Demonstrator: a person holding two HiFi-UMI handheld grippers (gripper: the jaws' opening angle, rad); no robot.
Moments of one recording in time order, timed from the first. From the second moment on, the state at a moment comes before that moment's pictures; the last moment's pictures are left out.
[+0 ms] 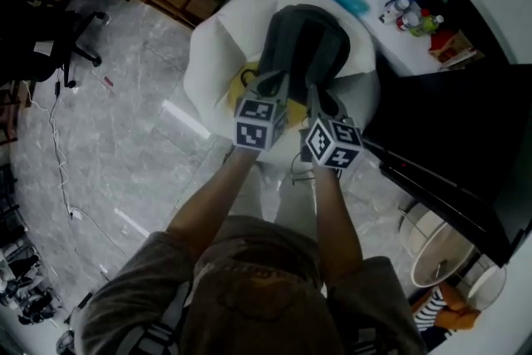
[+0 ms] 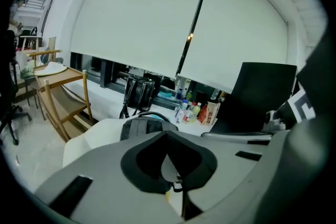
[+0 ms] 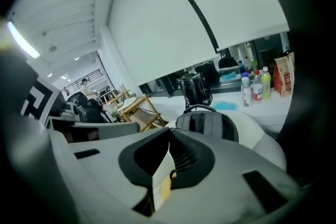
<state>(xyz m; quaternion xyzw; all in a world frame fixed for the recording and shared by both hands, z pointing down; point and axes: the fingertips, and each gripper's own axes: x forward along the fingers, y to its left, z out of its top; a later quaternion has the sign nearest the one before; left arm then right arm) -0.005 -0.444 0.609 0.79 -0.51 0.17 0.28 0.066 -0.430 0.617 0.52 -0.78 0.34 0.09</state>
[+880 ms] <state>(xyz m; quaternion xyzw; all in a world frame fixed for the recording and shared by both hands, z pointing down) 0.025 -0.305 0.404 0.87 -0.39 0.12 0.27 0.057 -0.291 0.395 0.34 -0.89 0.29 0.01</state>
